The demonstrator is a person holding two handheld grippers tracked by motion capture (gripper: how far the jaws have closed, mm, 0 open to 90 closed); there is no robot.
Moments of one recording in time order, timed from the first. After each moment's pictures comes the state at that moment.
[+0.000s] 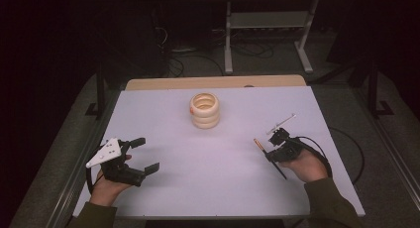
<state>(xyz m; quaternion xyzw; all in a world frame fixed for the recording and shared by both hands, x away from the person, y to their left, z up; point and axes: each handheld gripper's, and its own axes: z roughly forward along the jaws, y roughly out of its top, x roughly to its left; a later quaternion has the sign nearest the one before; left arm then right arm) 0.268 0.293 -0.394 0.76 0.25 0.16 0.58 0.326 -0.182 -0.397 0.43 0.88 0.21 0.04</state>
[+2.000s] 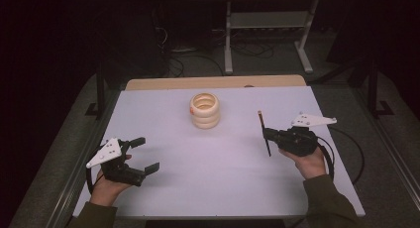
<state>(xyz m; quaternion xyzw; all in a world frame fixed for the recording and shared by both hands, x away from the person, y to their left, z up) 0.267 0.293 -0.393 0.76 0.25 0.16 0.58 0.312 -0.213 -0.373 0.36 0.77 0.52 0.13</state>
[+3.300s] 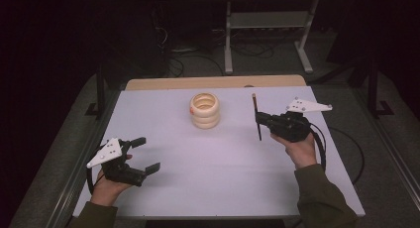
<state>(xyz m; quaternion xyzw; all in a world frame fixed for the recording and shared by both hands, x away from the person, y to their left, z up) 0.268 0.291 -0.393 0.76 0.25 0.16 0.58 0.335 -0.195 -0.349 0.34 0.74 0.56 0.14</state>
